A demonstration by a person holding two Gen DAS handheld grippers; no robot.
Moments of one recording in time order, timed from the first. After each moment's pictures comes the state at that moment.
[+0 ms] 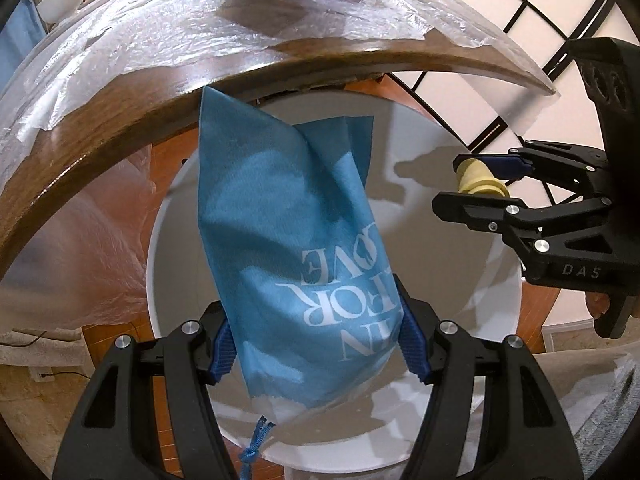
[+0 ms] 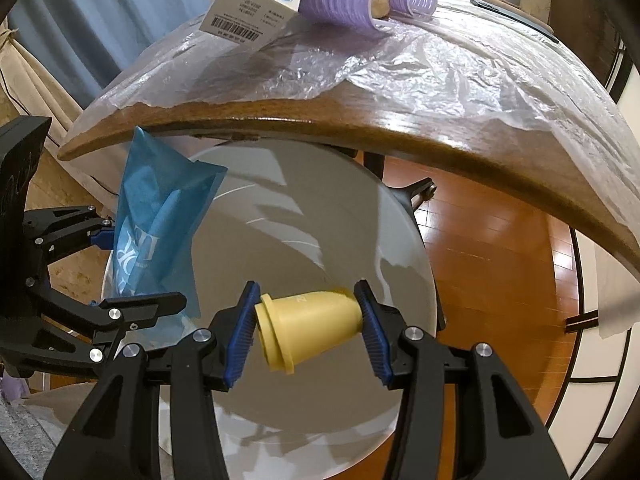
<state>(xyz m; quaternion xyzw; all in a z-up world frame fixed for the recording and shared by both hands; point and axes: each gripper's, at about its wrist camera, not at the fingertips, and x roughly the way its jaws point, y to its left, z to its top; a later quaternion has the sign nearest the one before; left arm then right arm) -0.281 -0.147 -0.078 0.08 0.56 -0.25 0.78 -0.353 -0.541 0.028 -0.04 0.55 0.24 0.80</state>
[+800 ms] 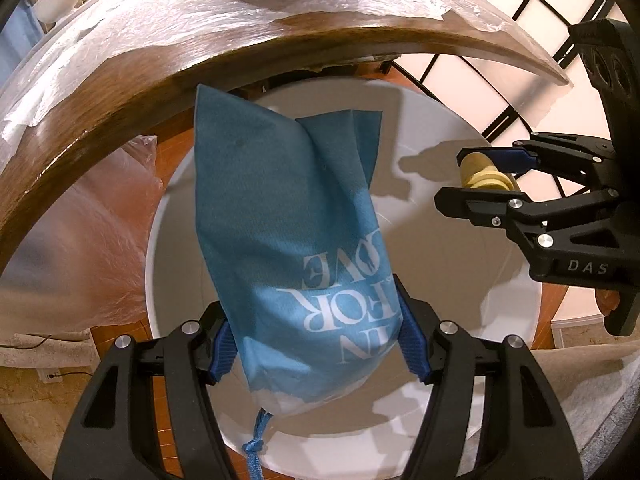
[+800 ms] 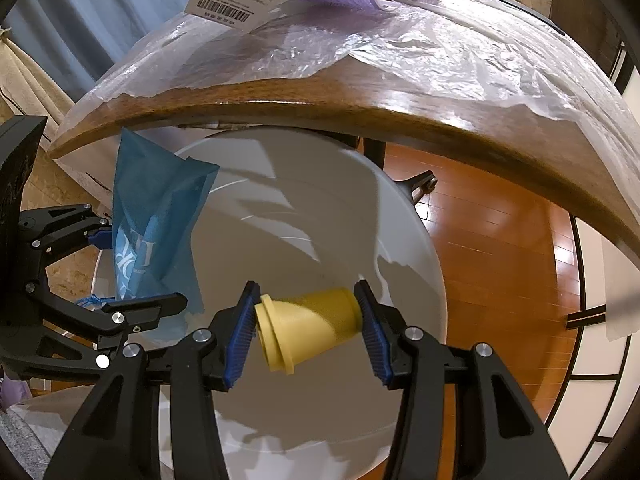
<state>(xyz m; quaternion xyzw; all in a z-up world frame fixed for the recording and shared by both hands) -0.281 -0.149 -0.088 0.10 0.57 -0.24 0.78 -0.349 -0.536 0.017 -0.04 0.56 0.23 0.79</state>
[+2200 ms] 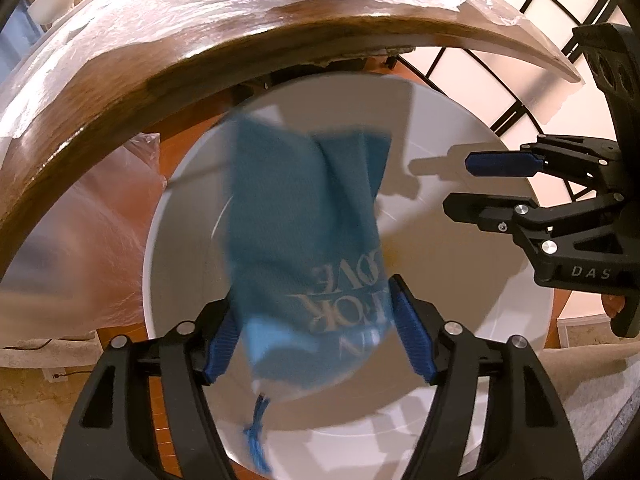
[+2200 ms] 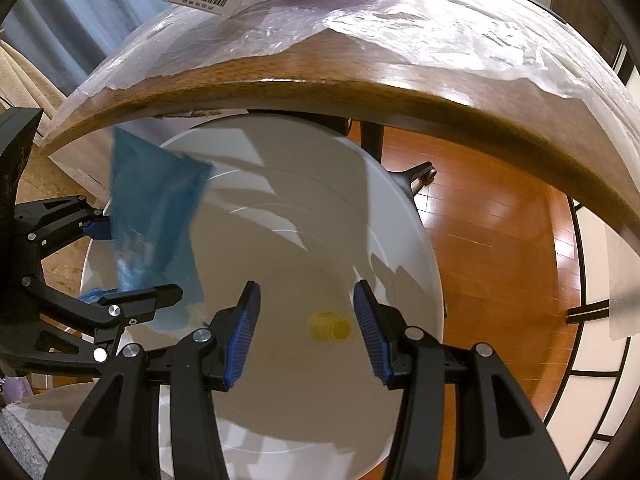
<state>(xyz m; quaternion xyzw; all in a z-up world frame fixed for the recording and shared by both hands) -0.274 -0.147 -0.090 0.11 0.58 -0.23 0.78 -0.346 -0.534 0.007 -0.04 0.58 0.23 0.78</state>
